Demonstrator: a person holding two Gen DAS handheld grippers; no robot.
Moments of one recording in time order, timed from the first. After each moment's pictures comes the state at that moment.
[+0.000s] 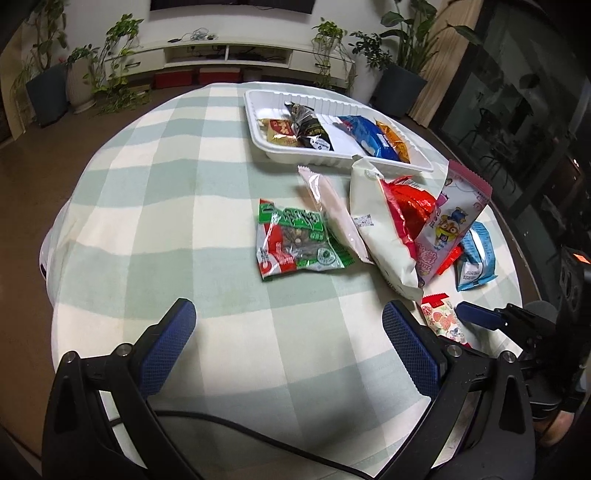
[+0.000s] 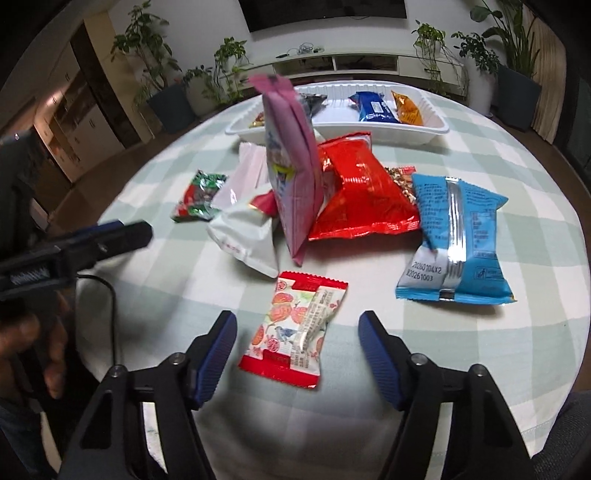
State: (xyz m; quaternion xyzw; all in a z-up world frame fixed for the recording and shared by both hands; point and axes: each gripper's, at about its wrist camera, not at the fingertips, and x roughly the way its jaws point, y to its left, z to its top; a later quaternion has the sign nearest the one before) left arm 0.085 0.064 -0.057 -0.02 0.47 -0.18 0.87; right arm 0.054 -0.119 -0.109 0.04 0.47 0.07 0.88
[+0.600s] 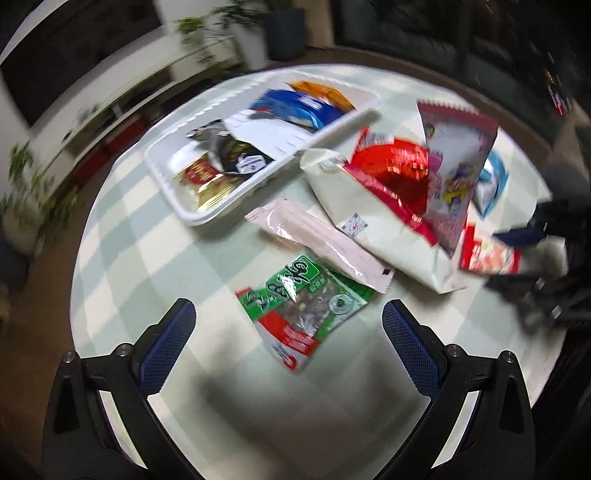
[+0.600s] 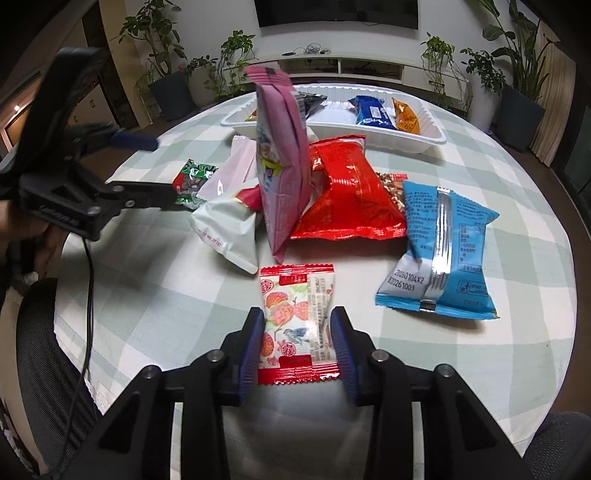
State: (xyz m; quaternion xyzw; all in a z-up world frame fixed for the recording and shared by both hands) left arm 0.153 0.006 -0.059 0.28 0.44 -0.31 0.79; right arm 0.051 -0.125 -0.107 0.01 0.47 0.08 0.88
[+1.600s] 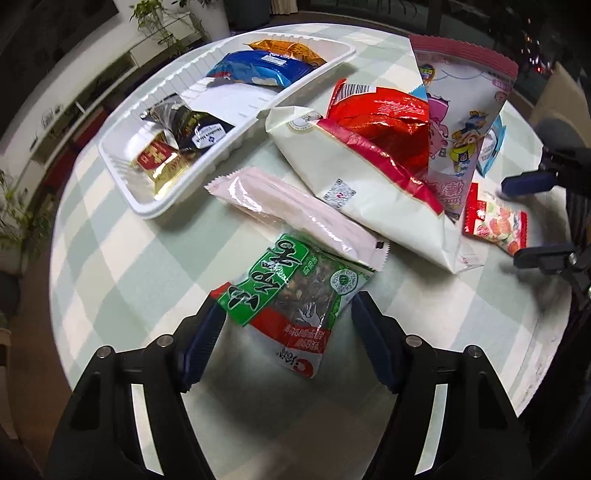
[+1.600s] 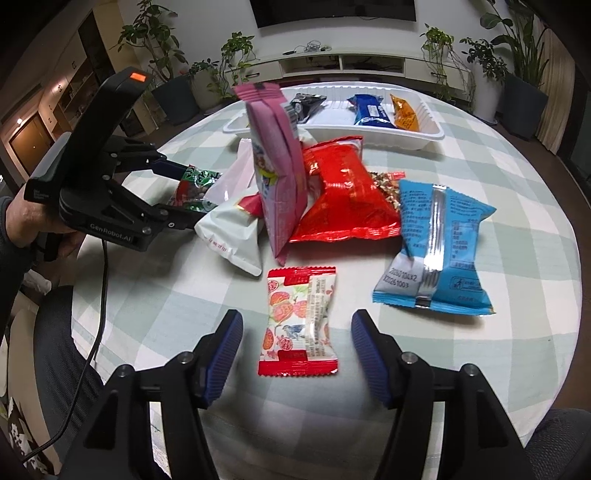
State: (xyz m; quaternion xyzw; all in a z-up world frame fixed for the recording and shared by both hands) left arm 0.167 -0.011 -0.086 0.32 0.48 -0.34 0.74; right arm 0.054 -0.134 -0.100 0.03 0.48 0.09 0.87
